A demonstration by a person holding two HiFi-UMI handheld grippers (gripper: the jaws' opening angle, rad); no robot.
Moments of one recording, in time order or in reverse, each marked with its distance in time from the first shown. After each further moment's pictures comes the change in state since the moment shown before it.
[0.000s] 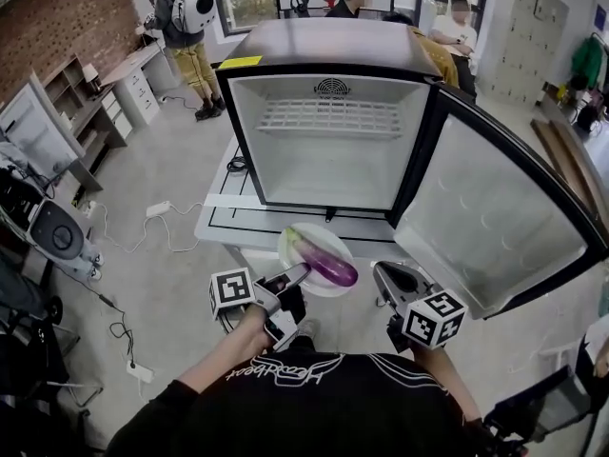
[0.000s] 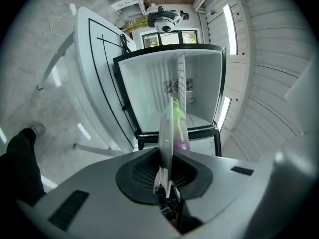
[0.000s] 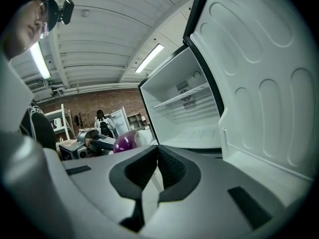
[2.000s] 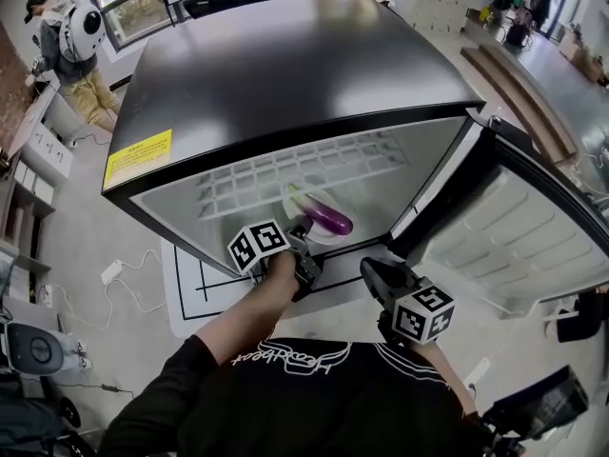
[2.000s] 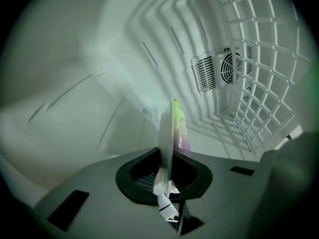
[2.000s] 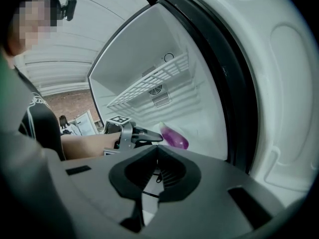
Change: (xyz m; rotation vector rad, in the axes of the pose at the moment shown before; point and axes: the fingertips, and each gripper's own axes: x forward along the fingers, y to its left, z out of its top) left arm 0.259 0.082 0.210 0.260 0.195 0.249; right arm 0.154 -0.113 0.017 0.142 -0.009 -0.307
